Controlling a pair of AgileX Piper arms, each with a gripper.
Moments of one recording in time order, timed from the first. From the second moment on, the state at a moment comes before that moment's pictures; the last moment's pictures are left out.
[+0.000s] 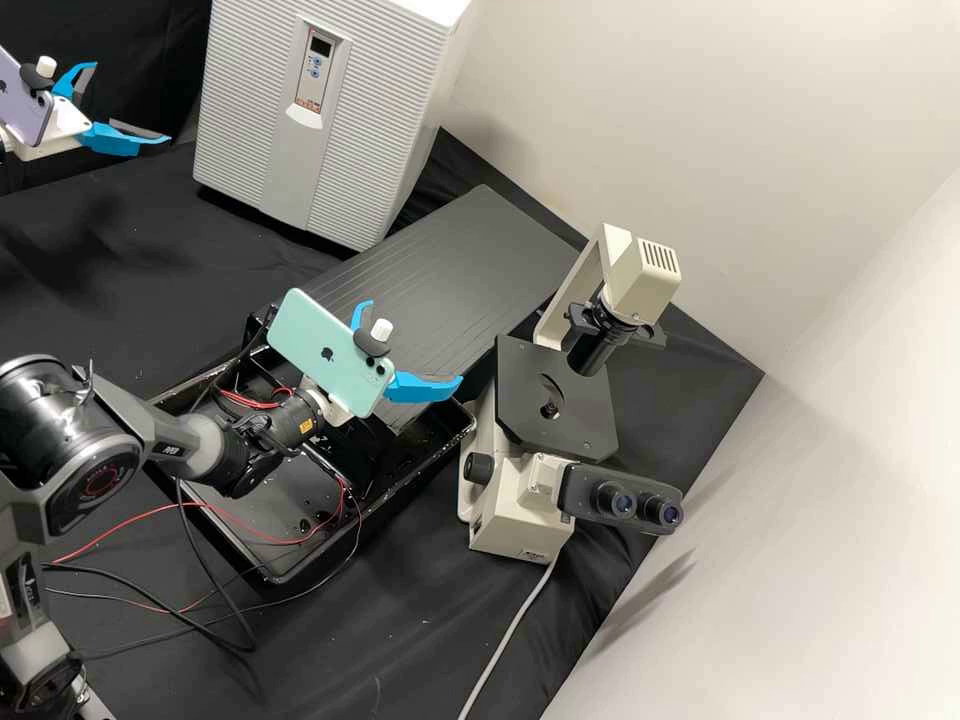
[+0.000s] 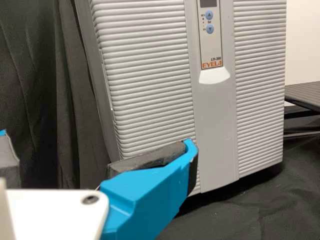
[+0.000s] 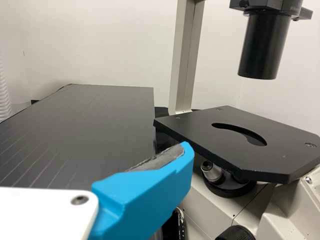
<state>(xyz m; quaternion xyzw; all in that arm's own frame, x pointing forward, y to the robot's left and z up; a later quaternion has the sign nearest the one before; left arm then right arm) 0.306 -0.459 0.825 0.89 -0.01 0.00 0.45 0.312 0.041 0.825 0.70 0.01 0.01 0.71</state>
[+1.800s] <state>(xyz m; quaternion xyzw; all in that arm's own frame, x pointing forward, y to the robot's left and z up) 0.413 -0.440 0.853 0.88 -0.06 -0.10 0.47 0.312 0.041 0.825 0.70 0.01 0.01 0.71</state>
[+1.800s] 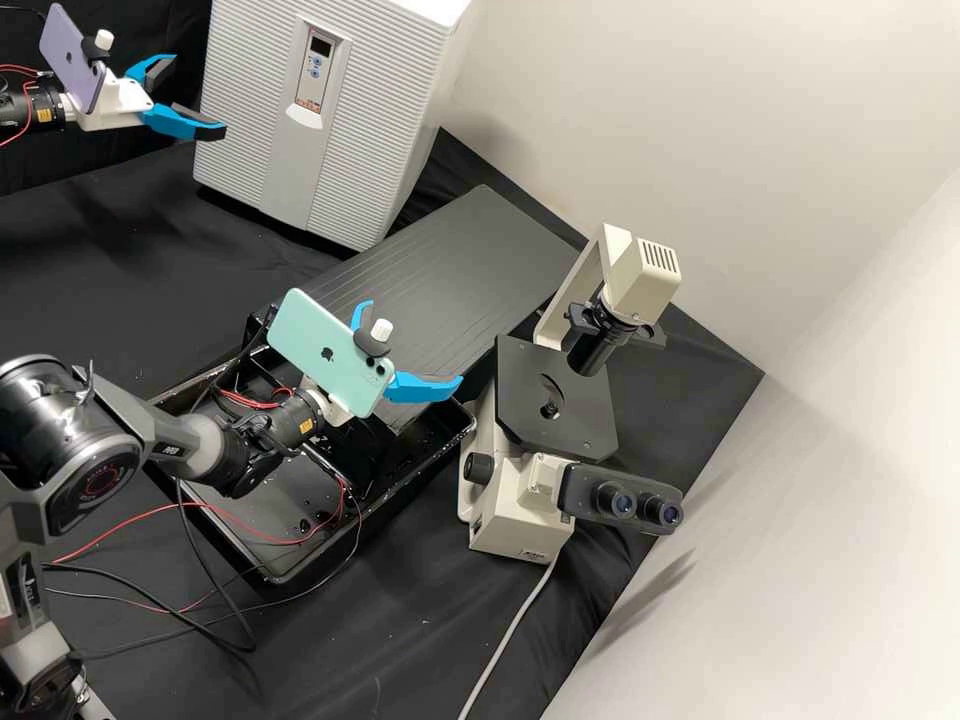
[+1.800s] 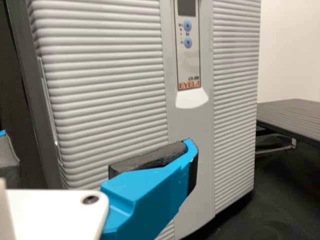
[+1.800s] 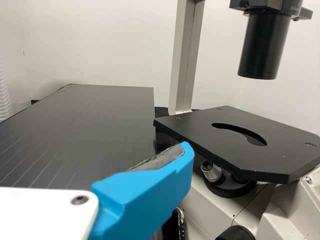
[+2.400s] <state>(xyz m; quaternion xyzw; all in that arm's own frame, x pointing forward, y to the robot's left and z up) 0.438 -0.449 0.862 0.86 -0.09 -0.13 0.49 0.312 0.041 0.825 0.70 0.01 0.01 0.71</state>
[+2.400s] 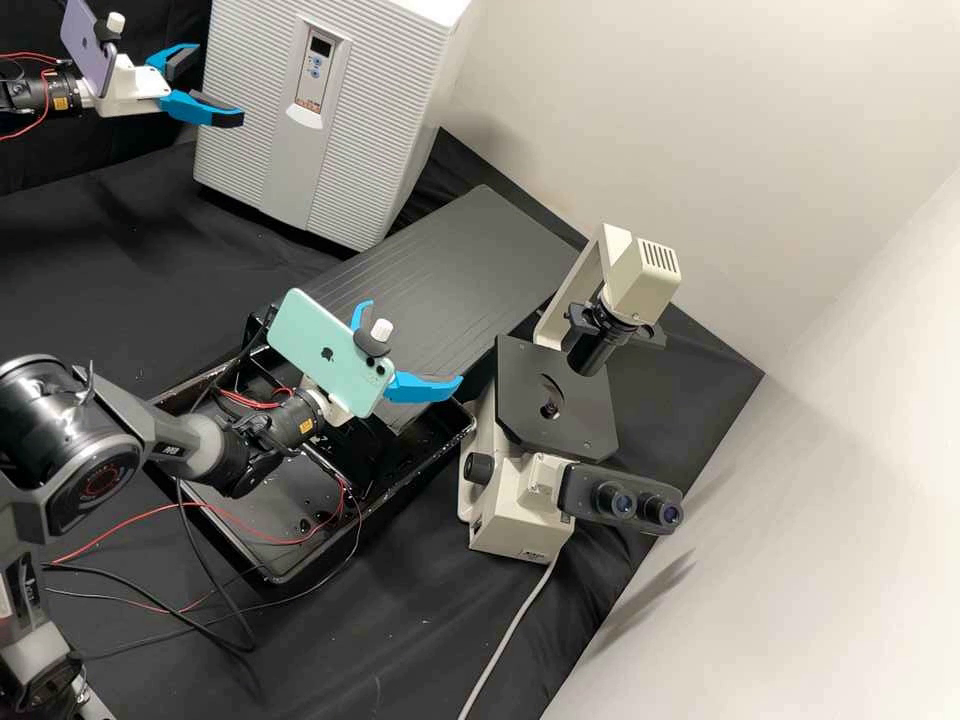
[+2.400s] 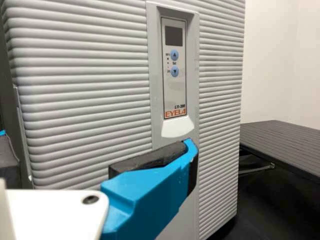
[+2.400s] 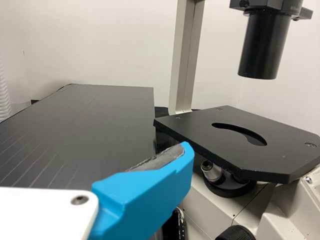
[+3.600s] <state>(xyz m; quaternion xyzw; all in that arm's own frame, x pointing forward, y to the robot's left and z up) 0.451 -0.443 0.888 0.85 -0.10 -0.13 0.50 0.312 0.041 0.825 0.70 0.01 0.01 0.71</state>
